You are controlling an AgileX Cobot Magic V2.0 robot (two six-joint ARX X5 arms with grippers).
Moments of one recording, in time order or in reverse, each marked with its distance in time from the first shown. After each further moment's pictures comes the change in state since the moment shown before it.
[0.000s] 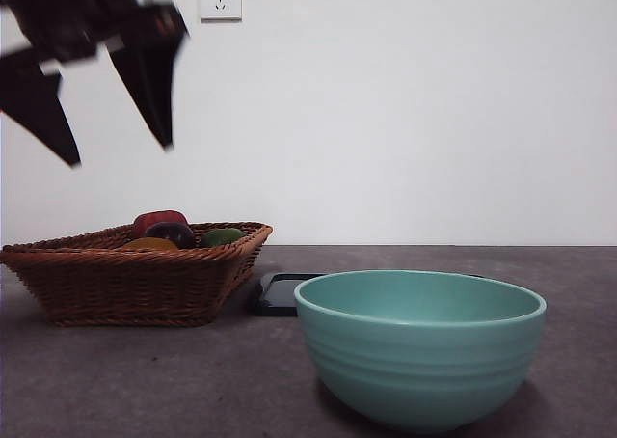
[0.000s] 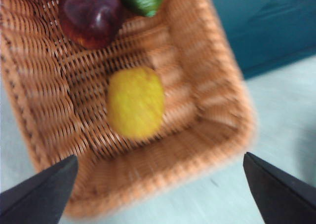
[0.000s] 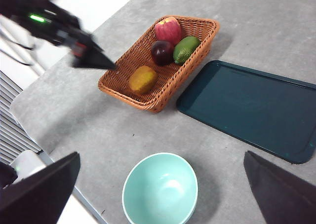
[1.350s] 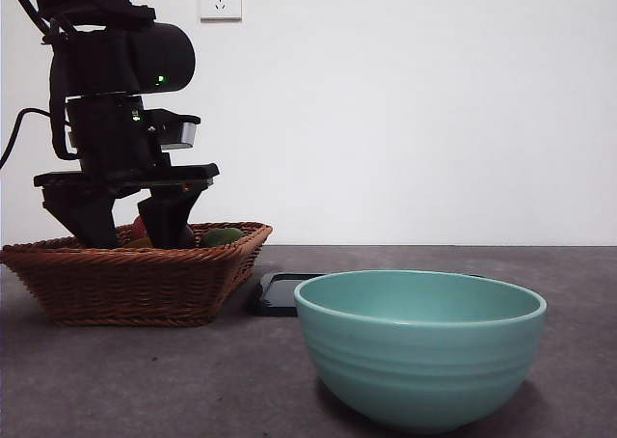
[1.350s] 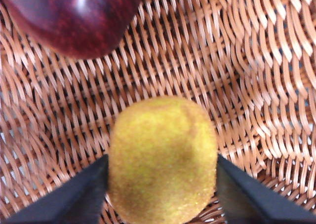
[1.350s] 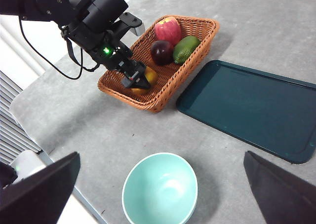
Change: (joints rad) left arm -0.006 0.306 0.003 0.170 -0.082 0.001; right arm 0.000 0.000 0.000 0.000 0.000 0.000
